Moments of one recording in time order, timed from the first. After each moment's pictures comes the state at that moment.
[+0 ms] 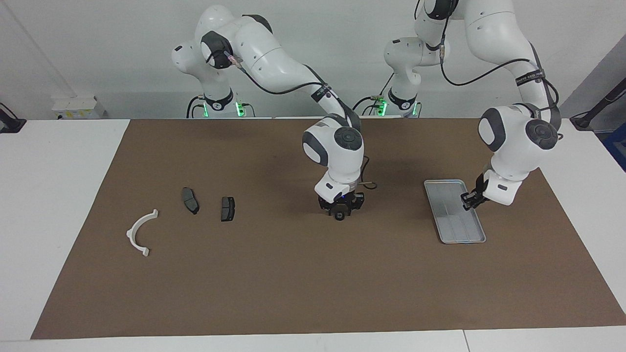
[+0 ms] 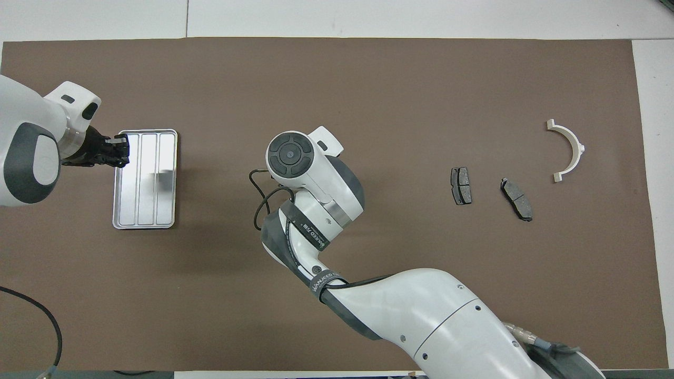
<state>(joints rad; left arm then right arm) 0.01 0.26 0.02 -1.83 0.01 2.06 -0.19 0.67 0.76 0.00 -1.32 -0.04 2.15 0.76</state>
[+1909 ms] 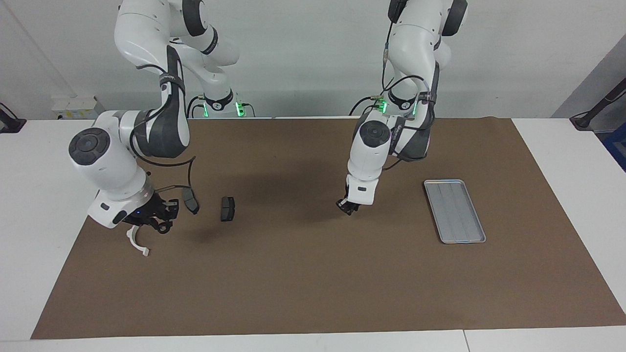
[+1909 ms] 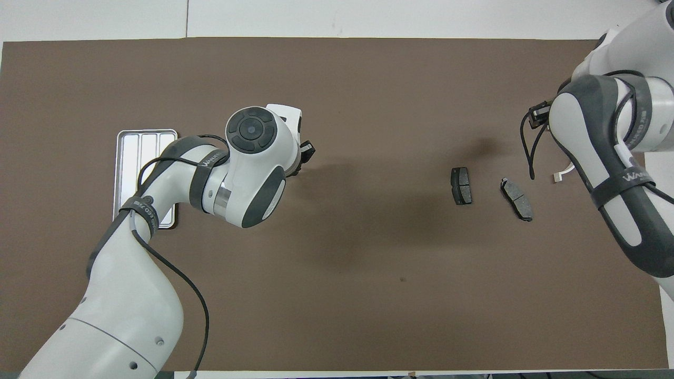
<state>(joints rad) -0.53 0.47 -0.02 -1.75 -0.02 2.27 -1.04 -0.03 0.43 -0.02 -1.56 -0.02 1.97 -0.26</state>
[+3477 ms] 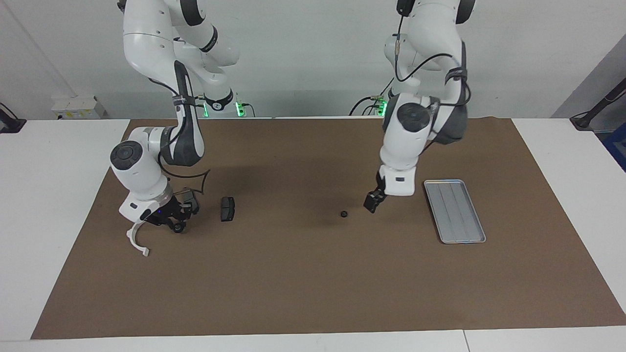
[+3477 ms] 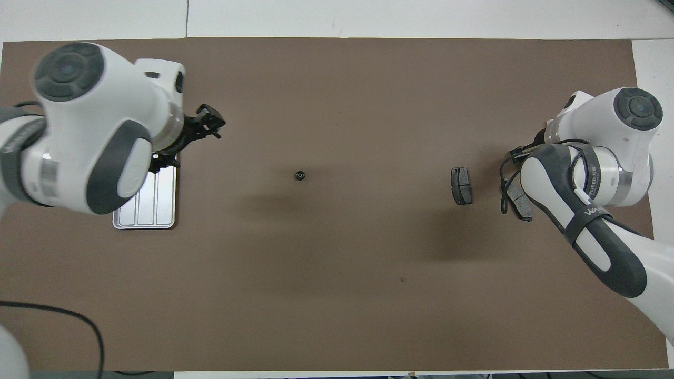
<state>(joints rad) -0.33 0.17 0.07 -1.70 -0.02 1.88 -0.81 -0.05 0.36 -0.01 -1.92 -0.02 2.30 -0.27</state>
